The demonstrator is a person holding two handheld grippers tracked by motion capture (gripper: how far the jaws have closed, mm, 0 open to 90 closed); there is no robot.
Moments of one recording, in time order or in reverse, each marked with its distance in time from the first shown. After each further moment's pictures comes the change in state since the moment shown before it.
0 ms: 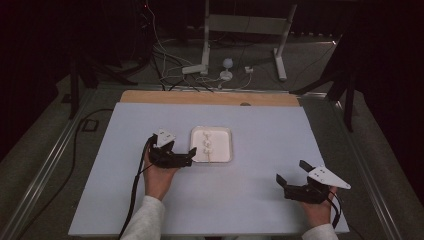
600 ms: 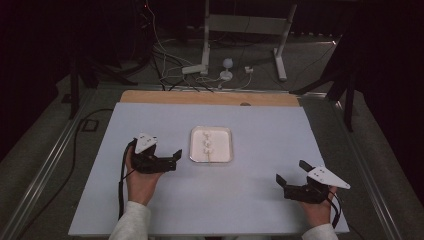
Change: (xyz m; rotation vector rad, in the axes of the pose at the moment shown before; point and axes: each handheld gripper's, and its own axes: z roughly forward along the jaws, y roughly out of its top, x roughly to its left) left arm 0.021 -0.007 -0.044 -0.049 0.013 -0.029; right arm 0.000 0.000 0.001 0.003 -0.001 -0.001
